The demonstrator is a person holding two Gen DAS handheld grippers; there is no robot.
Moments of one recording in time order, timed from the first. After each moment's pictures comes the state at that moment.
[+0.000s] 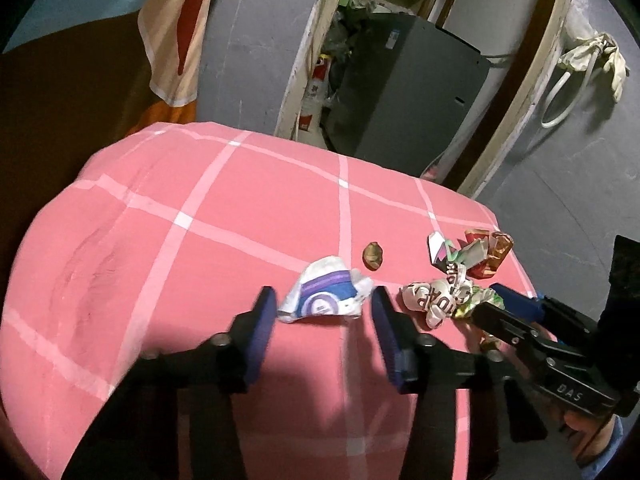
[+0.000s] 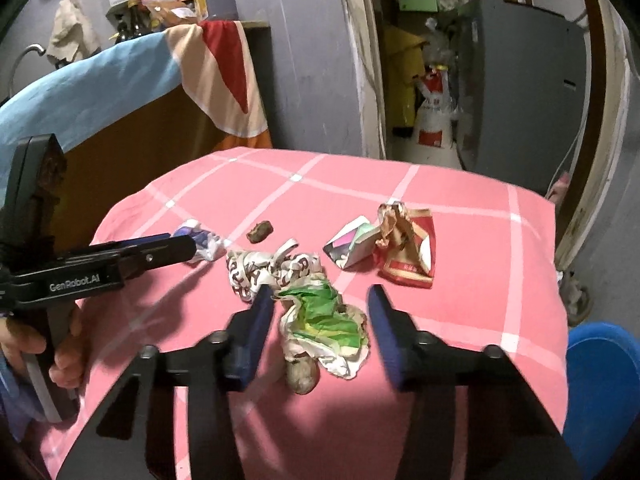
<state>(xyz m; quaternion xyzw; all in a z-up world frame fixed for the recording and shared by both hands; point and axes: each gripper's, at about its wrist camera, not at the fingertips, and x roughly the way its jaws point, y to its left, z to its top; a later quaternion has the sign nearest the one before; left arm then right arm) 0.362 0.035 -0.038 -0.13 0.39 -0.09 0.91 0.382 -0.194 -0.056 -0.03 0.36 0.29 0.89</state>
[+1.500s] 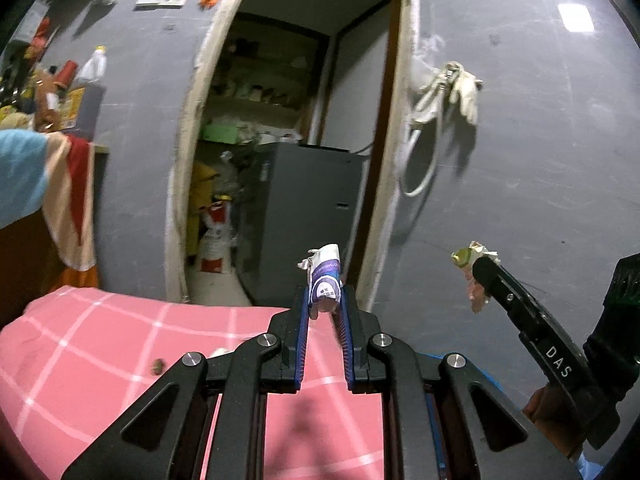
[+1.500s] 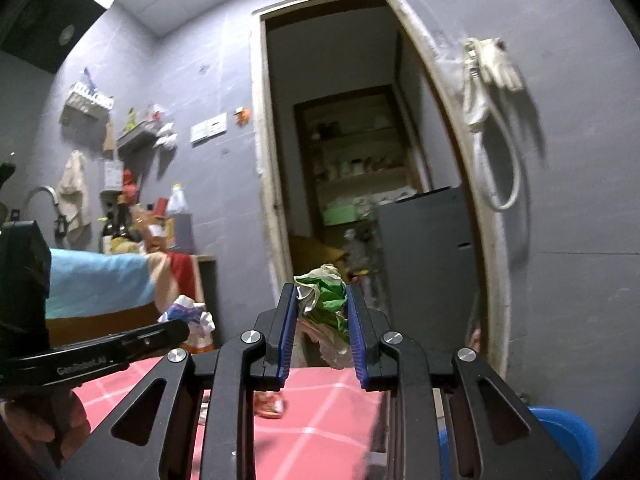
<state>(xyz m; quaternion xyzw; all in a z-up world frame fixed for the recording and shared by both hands) 0.282 -0.125 0.055 -0.06 0.12 -0.21 0.97 0.266 -0.340 0.020 0.08 -0.03 0.16 0.98</state>
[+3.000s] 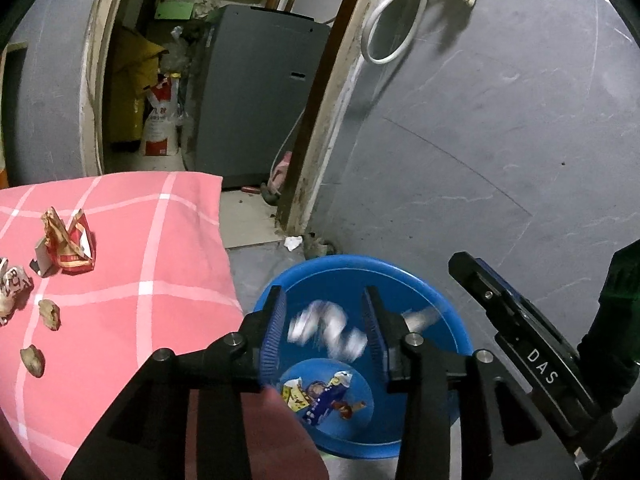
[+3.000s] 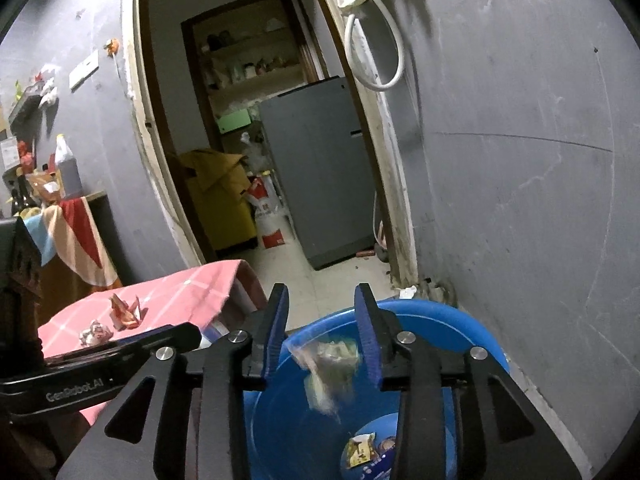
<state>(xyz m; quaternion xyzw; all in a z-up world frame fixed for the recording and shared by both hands) 0.352 -0.263 -0.023 -0.05 0.34 -0.27 0.90 0.296 -0.448 -0.041 0.13 0.18 0.02 0.97</state>
